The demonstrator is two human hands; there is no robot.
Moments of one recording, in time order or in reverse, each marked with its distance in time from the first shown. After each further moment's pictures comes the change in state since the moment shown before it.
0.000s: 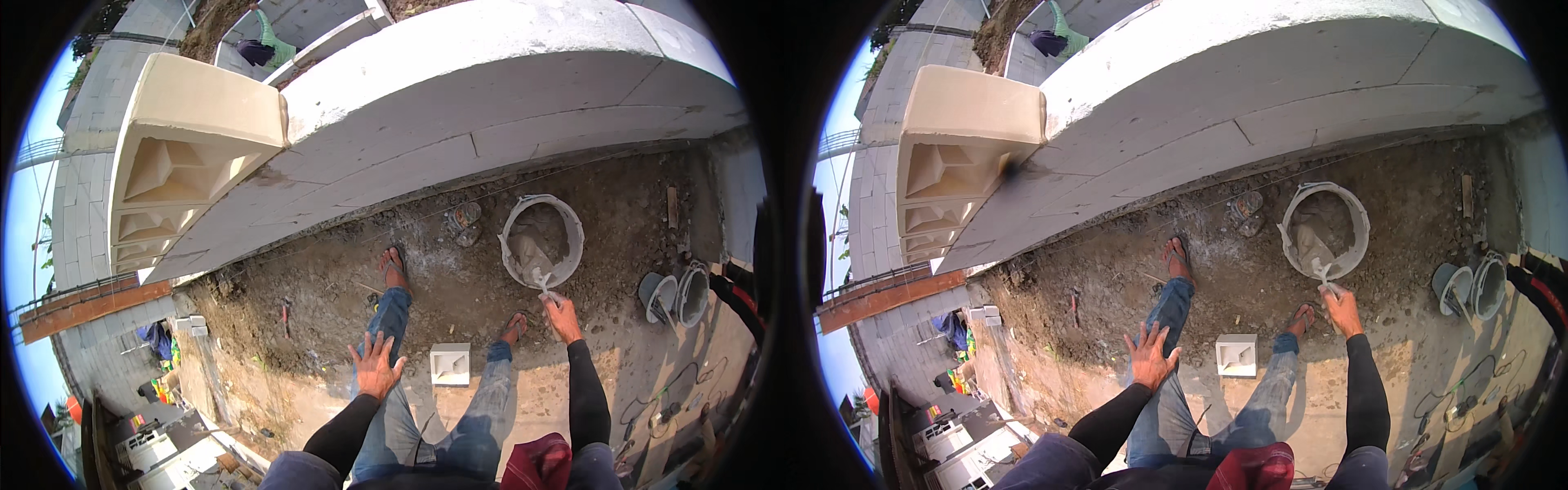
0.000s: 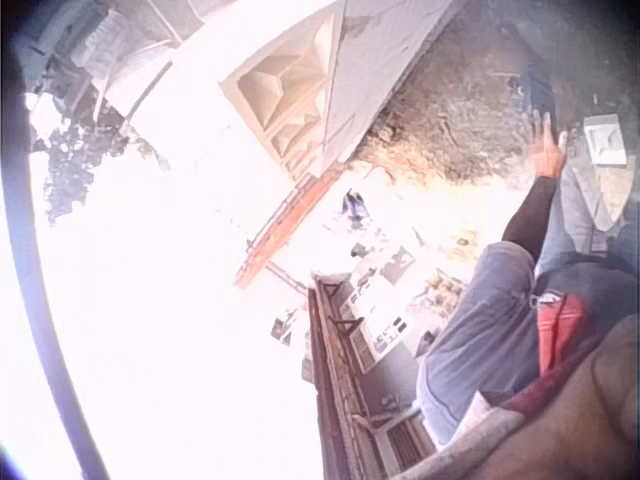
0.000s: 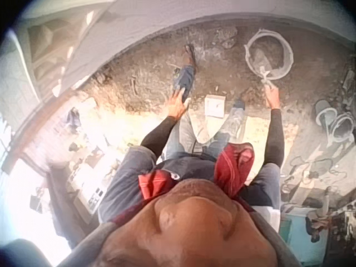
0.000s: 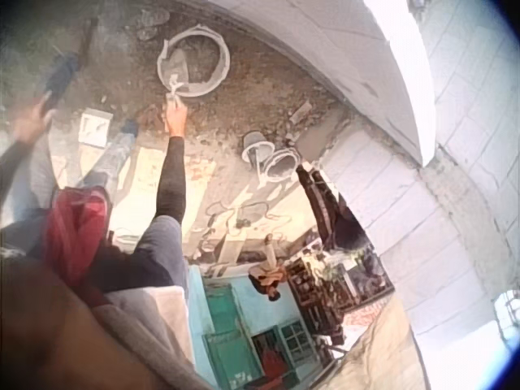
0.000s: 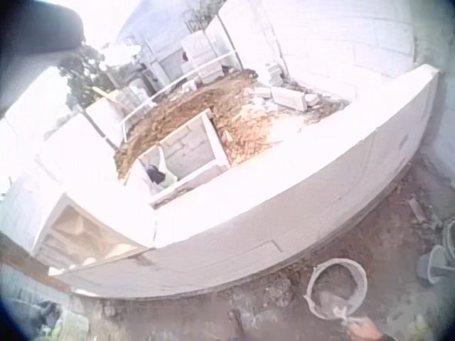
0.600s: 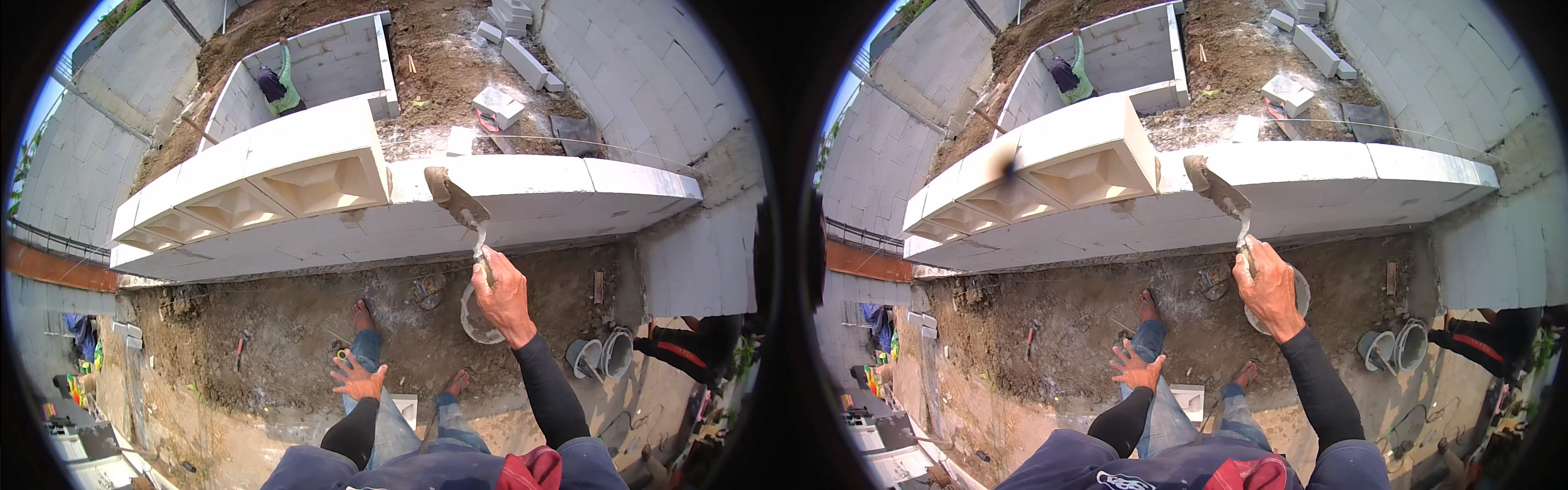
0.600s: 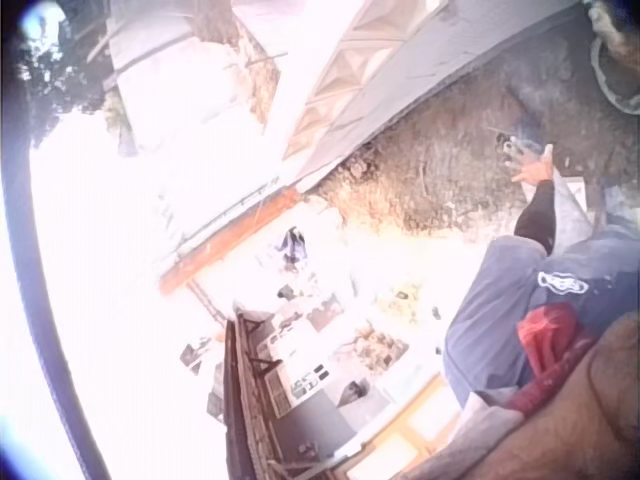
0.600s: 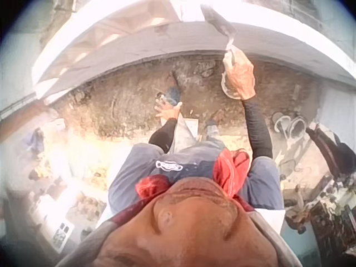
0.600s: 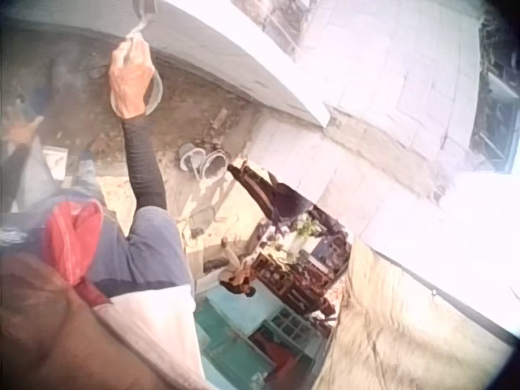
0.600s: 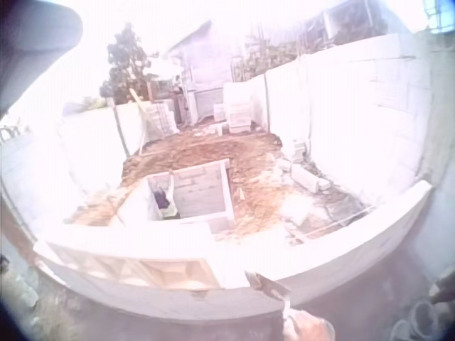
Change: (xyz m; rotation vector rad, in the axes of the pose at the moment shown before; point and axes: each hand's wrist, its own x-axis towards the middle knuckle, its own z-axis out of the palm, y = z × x) left_hand 0.026 0.027 -0.040 -0.319 0.055 -0.716; right_hand -0.166 -0.397 0.116 -0.570 0.415 -1.167
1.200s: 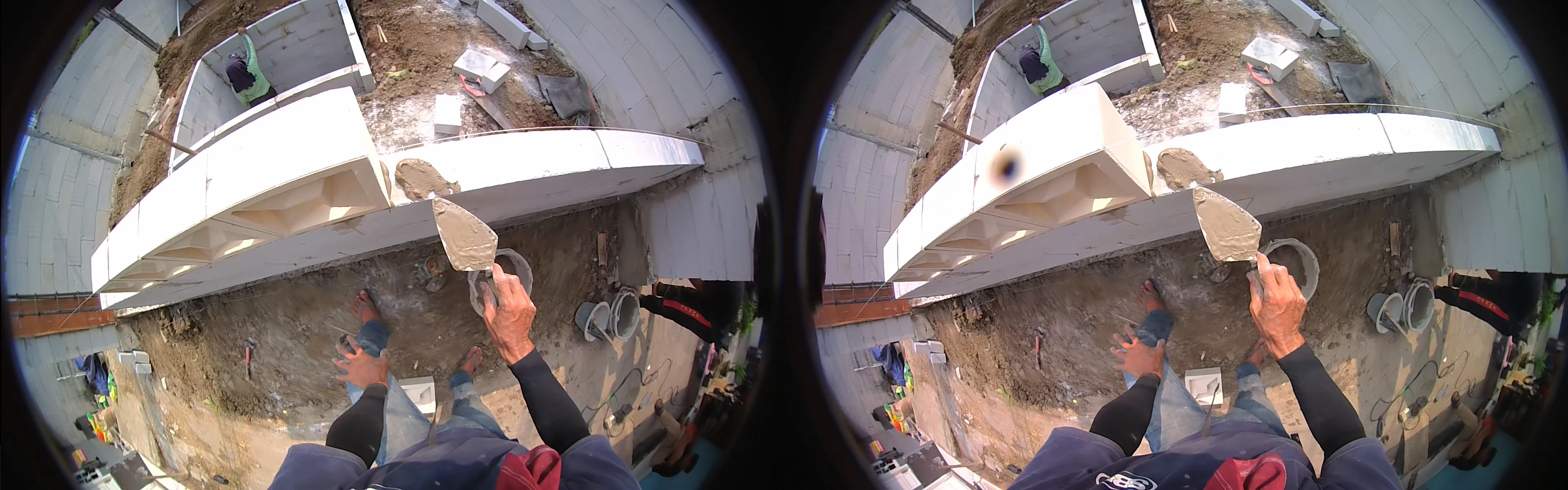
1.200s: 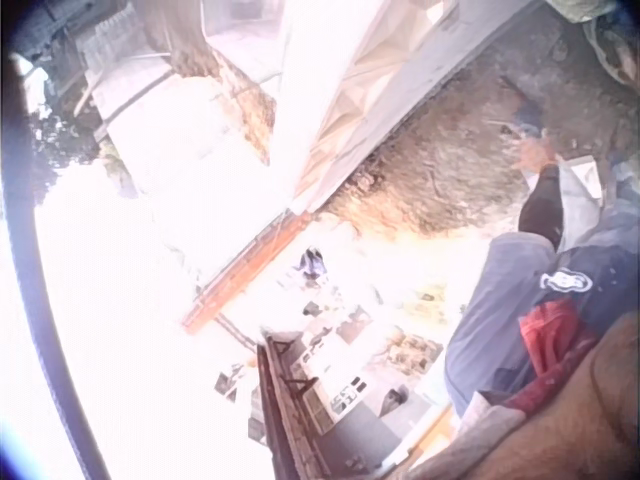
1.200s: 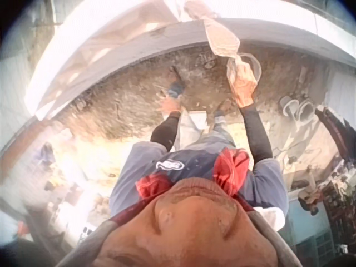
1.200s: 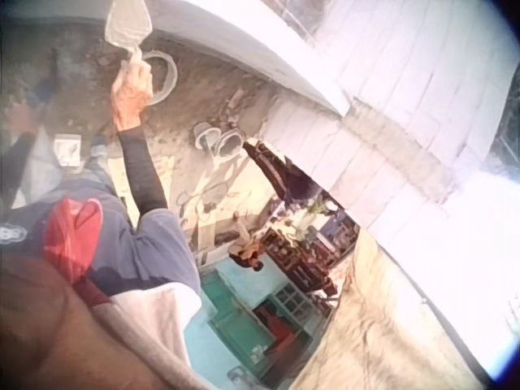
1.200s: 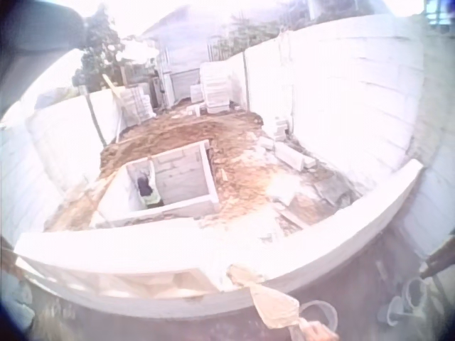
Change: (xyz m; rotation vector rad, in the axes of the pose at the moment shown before) left_hand 0.056 0.030 -0.045 0.148 -0.040 0.014; right_hand -0.055 0.025 0.057 -0.382 0.056 0.123
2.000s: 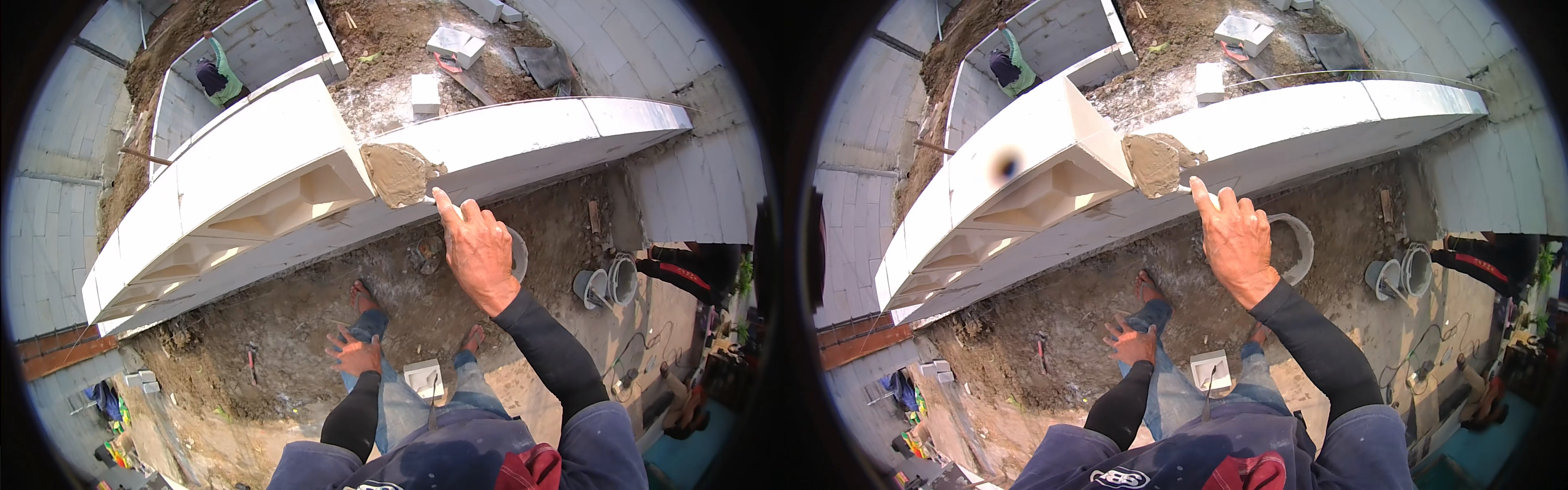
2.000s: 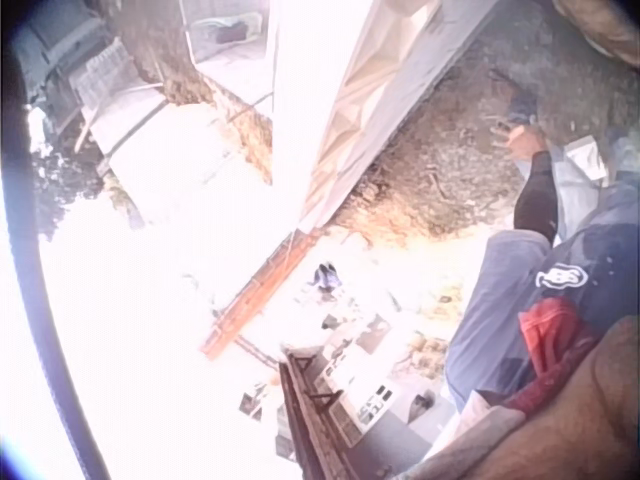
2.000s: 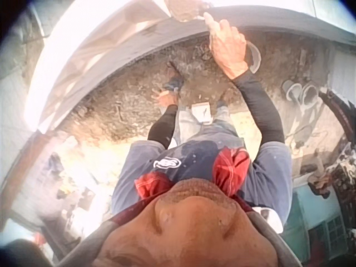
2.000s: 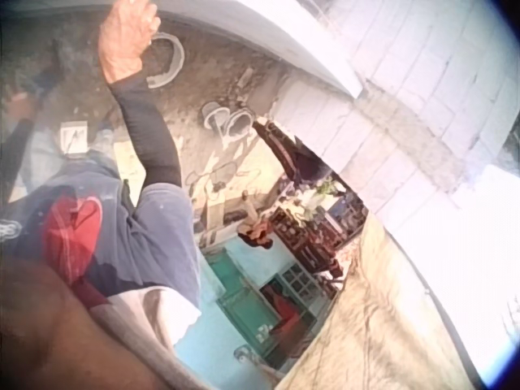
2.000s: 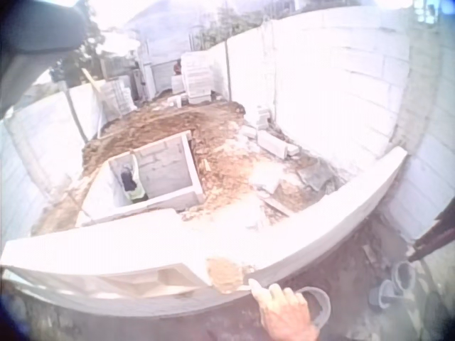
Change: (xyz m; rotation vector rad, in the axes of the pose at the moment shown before) left_hand 0.024 -0.004 -0.010 0.025 -0.002 0.059; right_hand 0.098 -0.065 -0.003 -0.314 -0.127 -0.122
